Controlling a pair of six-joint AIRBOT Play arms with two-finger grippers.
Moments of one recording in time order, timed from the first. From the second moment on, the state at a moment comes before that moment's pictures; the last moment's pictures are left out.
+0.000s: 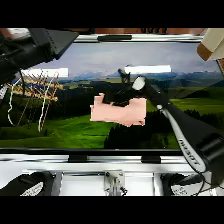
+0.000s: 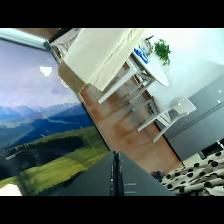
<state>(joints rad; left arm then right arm) -0.28 -1.06 1.44 0.45 -0.77 -1.36 0.43 -1.64 1.43 -0.91 1.02 1.58</state>
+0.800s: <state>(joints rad) -0.24 -1.04 1.43 0.68 -0.88 -1.47 0.06 -1.67 1.24 -1.02 1.16 1.52</state>
